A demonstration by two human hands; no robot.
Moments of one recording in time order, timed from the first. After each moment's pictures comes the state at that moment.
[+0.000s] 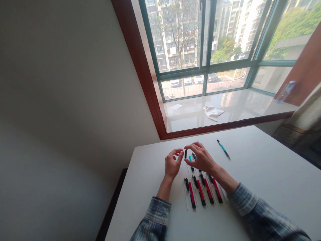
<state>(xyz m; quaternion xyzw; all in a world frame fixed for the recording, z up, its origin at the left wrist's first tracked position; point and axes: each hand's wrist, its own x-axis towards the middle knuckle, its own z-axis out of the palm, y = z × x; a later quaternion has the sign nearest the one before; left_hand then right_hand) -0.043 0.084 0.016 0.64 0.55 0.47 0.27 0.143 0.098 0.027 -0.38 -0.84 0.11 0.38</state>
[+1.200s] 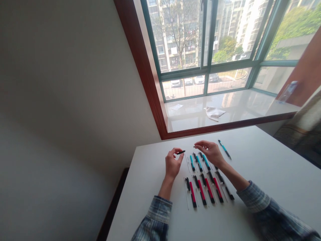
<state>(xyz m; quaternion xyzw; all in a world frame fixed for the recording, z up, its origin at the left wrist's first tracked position) -0.044 0.081 0.015 0.64 0.57 0.47 0.23 0.174 0.117 0.018 -0.46 -0.69 0.28 0.48</state>
